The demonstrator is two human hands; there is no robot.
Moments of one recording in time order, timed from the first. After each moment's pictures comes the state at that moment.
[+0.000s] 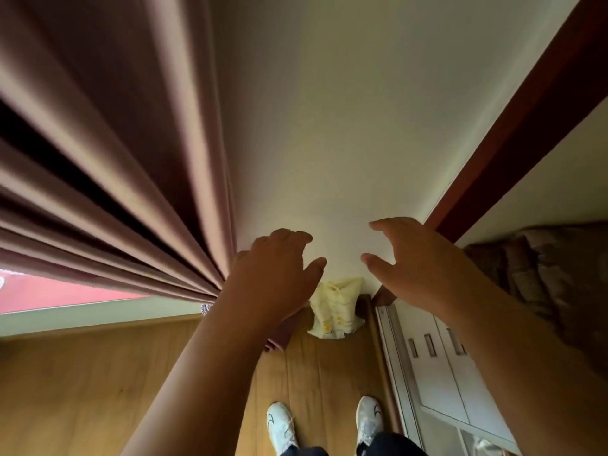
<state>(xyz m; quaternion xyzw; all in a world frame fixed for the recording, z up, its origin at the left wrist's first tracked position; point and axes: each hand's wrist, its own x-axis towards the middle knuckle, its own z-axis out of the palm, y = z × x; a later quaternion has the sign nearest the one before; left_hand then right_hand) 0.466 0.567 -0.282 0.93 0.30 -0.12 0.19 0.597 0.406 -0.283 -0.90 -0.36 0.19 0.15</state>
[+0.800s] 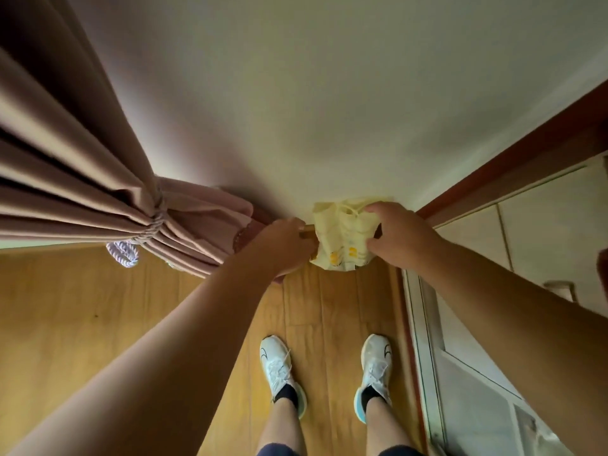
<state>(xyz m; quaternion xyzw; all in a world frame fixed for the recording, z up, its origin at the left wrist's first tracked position) 0.489 0.628 -0.671 0.83 0.36 -0.28 0.32 0.628 0.467 -0.677 -0.87 -0.31 0.36 0.08</state>
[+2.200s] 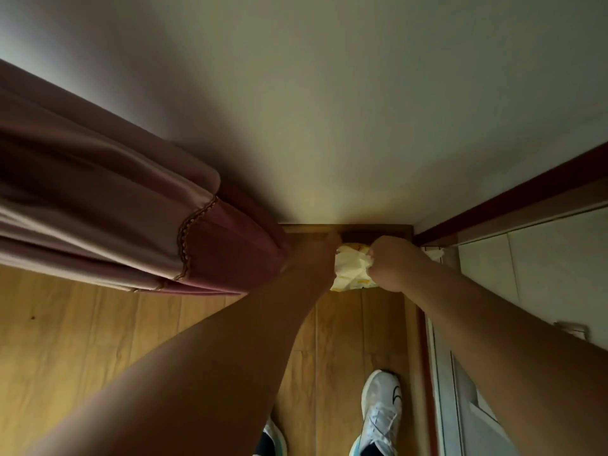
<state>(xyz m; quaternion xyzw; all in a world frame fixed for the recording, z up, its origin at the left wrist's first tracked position) 0.516 0.600 -0.955 0.89 0.29 -0.25 0.27 0.630 0.490 -0.911 -0.85 -0.31 0.41 -0.08</state>
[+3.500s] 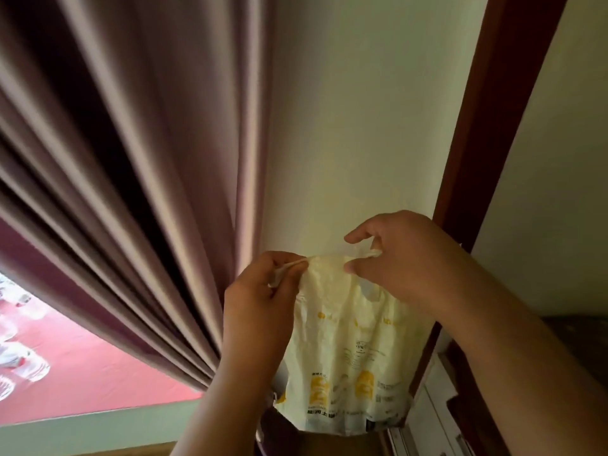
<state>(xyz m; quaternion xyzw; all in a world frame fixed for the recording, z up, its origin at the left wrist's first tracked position) 0.428 0.527 -0.165 0.75 0.25 0.41 0.44 0.561 0.387 -0.094 -0.86 -0.40 0.03 0.31</state>
